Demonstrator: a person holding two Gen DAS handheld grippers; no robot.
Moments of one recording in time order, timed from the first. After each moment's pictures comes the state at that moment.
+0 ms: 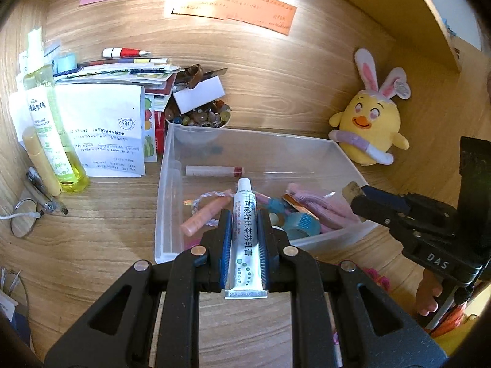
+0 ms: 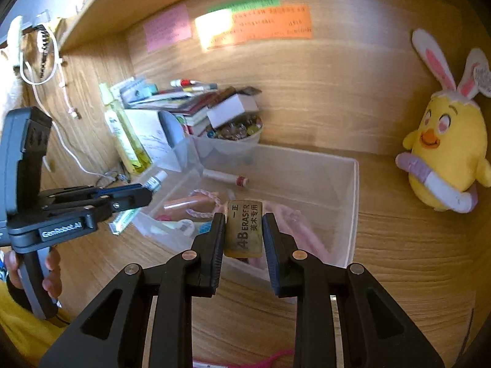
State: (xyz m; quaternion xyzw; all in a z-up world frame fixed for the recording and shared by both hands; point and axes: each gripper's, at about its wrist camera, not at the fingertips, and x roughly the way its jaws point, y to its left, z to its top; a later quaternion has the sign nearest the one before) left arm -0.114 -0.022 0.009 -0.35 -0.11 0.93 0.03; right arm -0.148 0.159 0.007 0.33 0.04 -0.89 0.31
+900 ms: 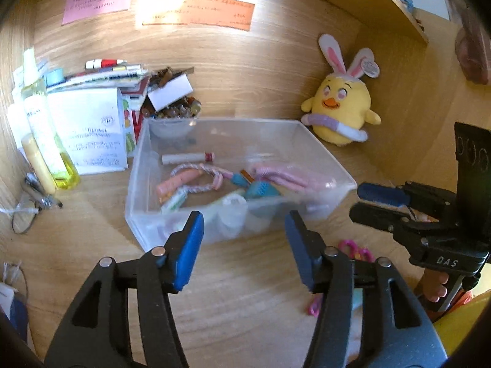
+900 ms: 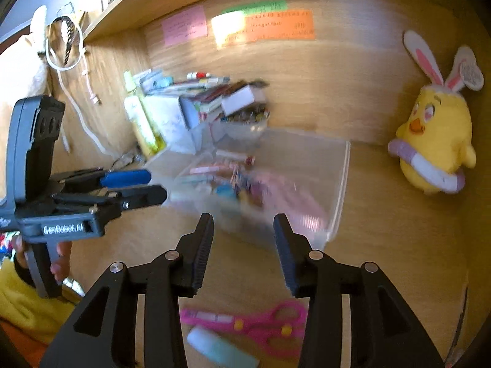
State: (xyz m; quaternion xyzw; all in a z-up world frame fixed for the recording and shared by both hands) left arm -0.073 0.015 0.011 -0.35 -0.07 0.93 0.07; right arm -0.094 0.190 0.008 0.34 0.05 -0.88 0.34
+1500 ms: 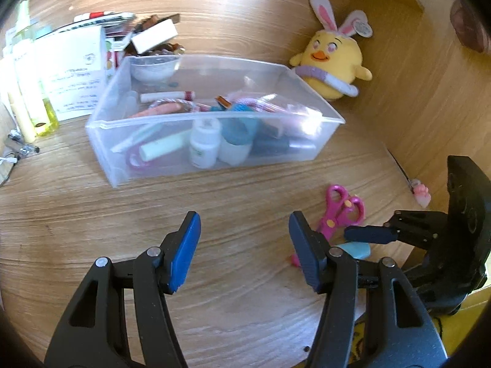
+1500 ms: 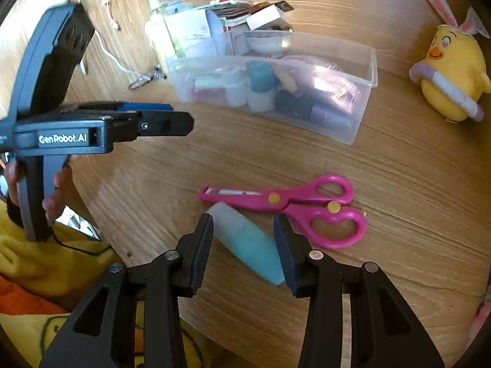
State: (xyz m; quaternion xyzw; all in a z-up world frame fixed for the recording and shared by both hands) left arm -0.051 0.042 -0.031 -0.42 -0.08 0.90 0.10; right arm -0.038 0.194 -0.062 0.43 0.10 -0.82 0.36
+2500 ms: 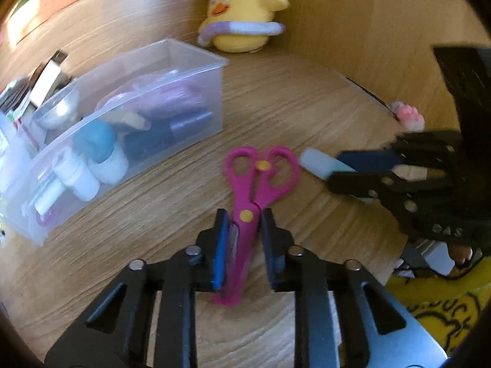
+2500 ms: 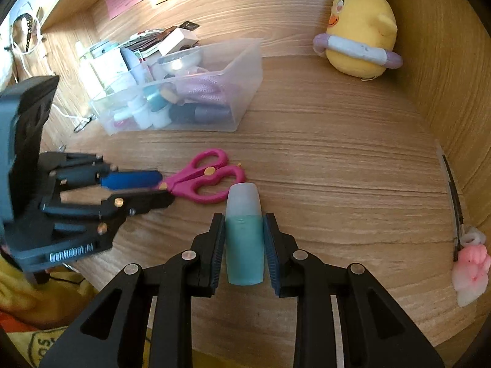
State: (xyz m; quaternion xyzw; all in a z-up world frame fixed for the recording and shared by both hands) left arm -0.066 0.145 -0.065 -0.43 0.09 0.88 0.19; right arm -0.056 0.271 -0.064 0.42 0.02 -0.88 0.24
